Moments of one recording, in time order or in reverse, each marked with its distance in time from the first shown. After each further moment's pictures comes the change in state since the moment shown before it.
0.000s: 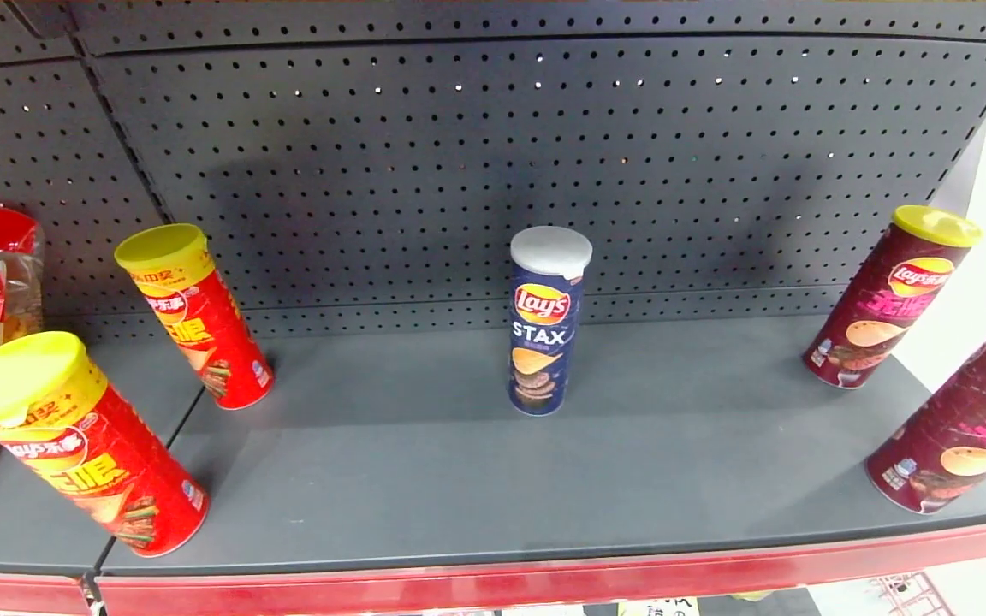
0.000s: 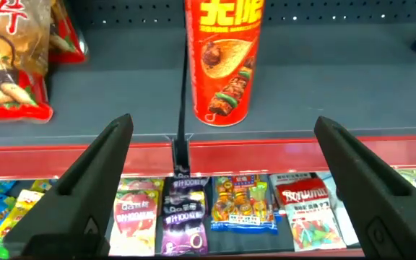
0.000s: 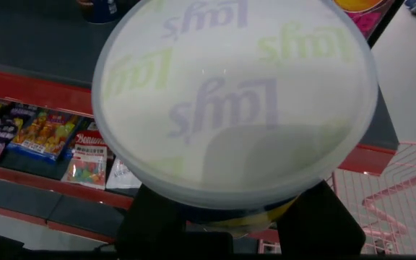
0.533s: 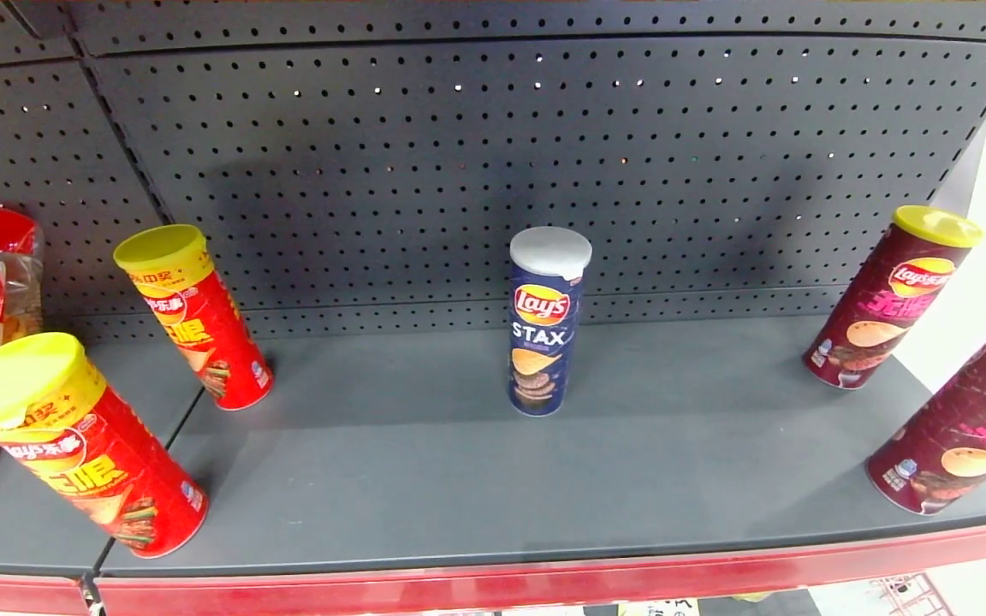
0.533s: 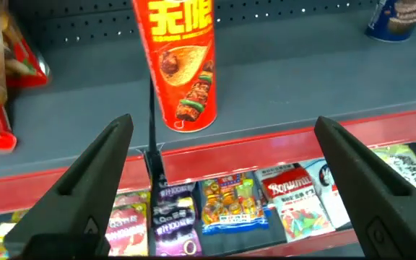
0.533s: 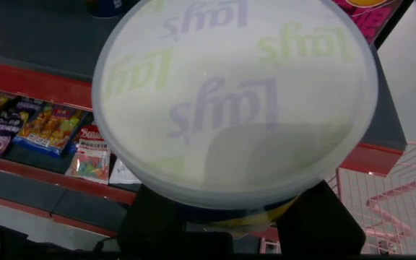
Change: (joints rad) left arm 0.000 0.000 -0.002 -0.007 -0.130 0.057; right arm 0.031 0.004 0.002 0.010 -0.012 -0.001
